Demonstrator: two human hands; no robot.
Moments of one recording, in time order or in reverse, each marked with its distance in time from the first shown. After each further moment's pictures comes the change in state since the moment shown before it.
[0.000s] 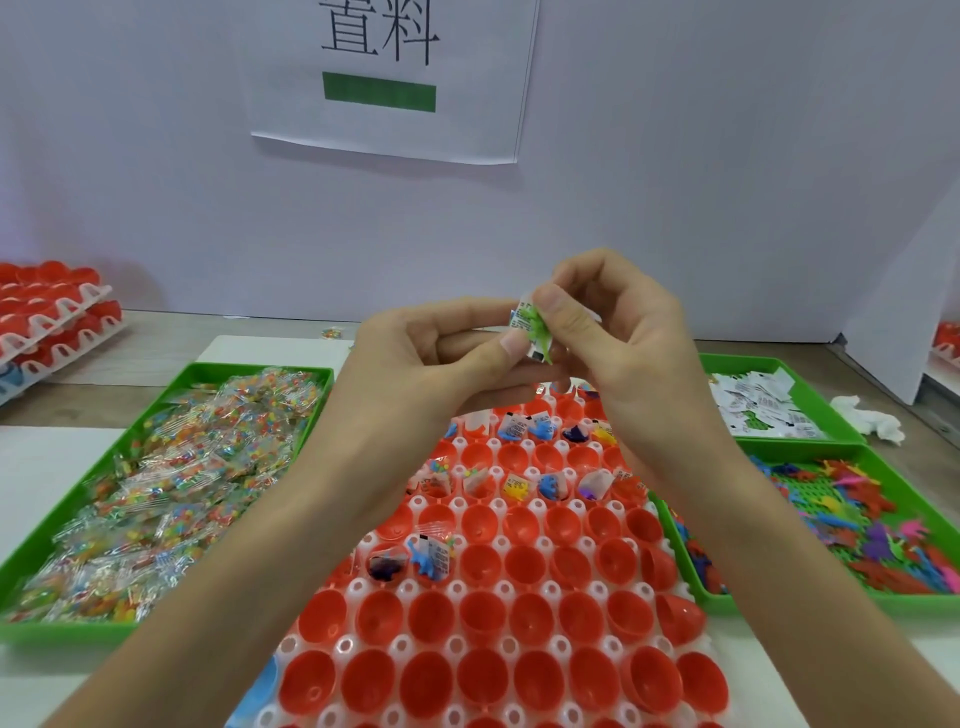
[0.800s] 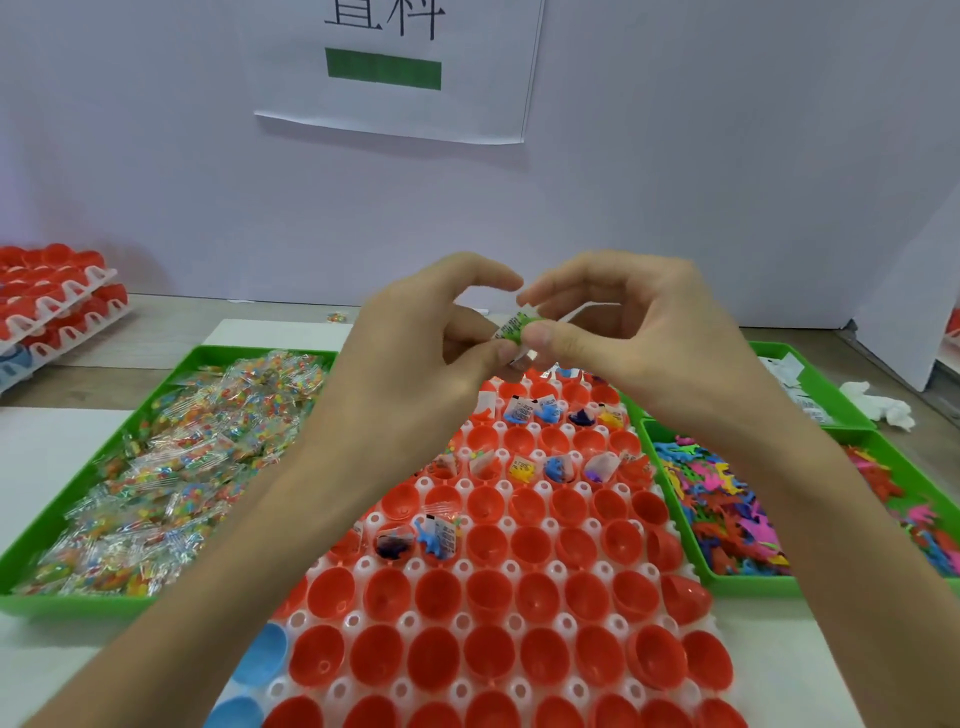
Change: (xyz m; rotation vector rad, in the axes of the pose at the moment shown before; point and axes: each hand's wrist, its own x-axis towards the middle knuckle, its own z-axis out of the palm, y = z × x) left_hand 0.001 0.001 -0.005 0.650 0.067 0.180; right_hand 0.003 -0.012 -0.022 -0.360 -0.226 0.024
